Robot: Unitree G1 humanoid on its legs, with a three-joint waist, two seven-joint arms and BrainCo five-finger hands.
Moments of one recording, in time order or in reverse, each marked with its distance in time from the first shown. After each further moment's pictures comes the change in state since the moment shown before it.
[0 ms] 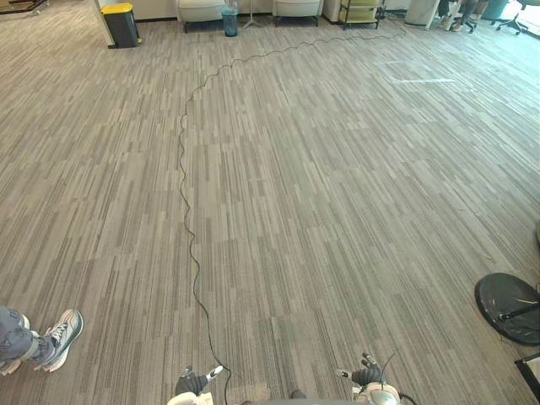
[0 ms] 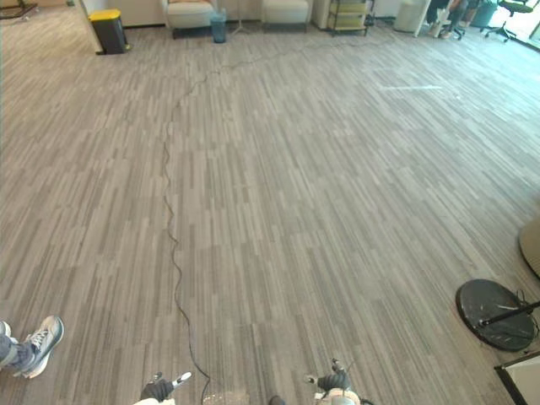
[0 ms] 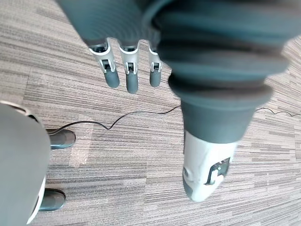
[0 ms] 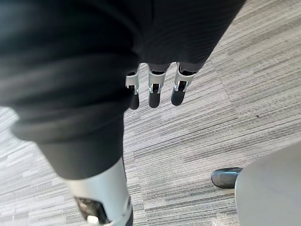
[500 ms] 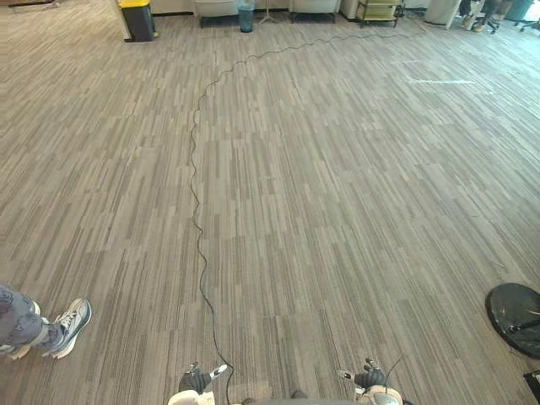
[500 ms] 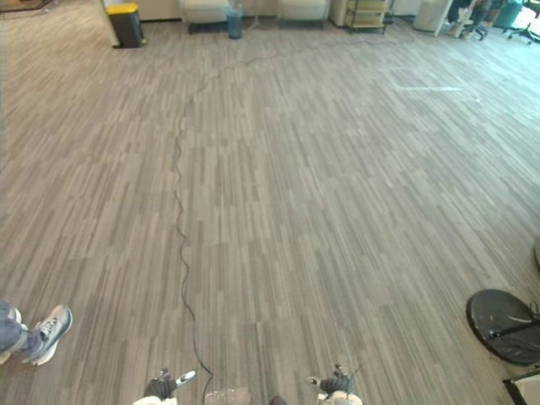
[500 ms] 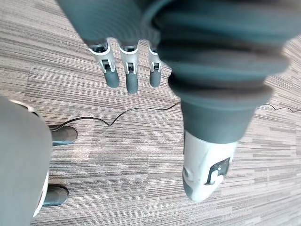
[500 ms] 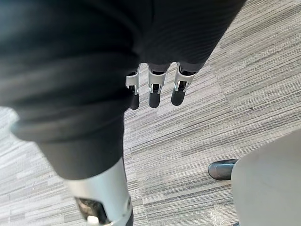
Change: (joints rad) left arm -0.003 0.012 -0.066 -0.003 0.000 -0.001 -0.025; right arm 0.001 0.006 -0.067 0.005 0.033 0.016 0.030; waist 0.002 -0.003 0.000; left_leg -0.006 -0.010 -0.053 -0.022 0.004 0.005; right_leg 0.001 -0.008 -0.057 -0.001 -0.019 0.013
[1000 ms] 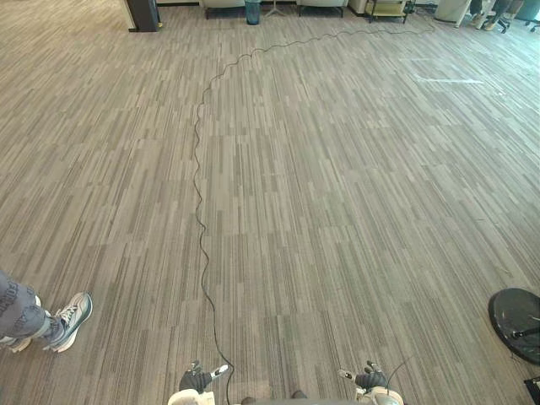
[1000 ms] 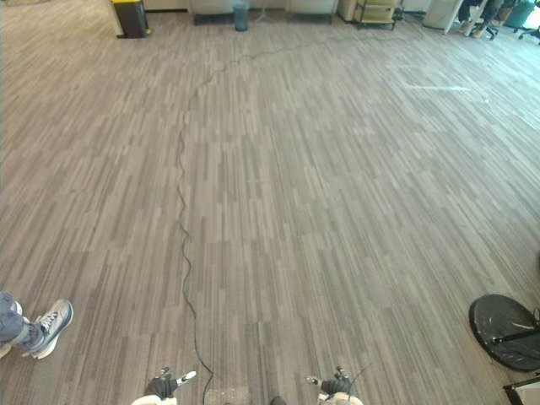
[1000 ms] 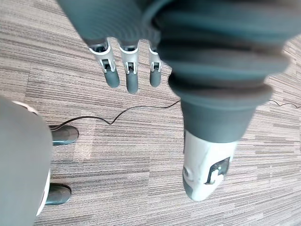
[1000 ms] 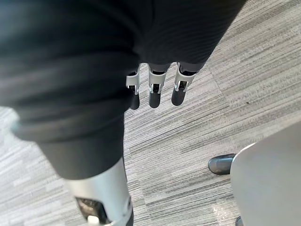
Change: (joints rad) left arm -0.002 0.013 -0.031 0.002 0.001 0.000 -0.004; right arm 0.006 0.003 -0.012 0.007 0.079 -0.003 0.009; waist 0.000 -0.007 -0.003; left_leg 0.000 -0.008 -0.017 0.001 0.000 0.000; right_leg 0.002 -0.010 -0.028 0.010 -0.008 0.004
